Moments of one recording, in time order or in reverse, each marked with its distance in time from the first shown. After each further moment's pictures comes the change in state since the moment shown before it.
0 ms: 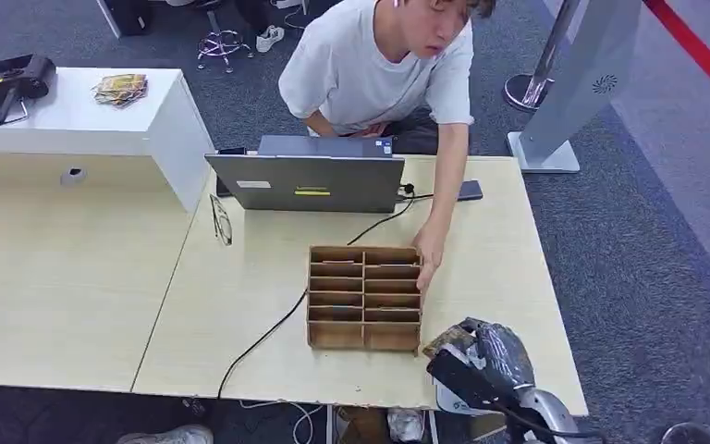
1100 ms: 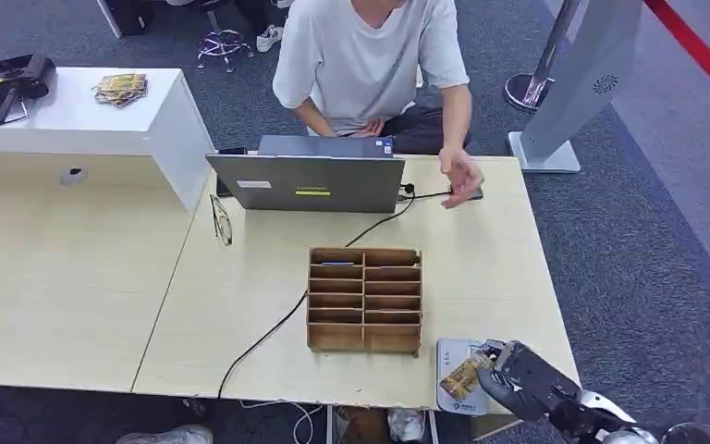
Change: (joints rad) left arm 0.001 0.001 0.007 0.000 -0.006 -0.001 -0.002; right arm 0.104 -0.202 -0.206 -0.137 -0.606 0.518 -0.088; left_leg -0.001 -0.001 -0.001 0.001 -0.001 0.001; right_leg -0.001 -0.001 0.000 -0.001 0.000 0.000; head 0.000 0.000
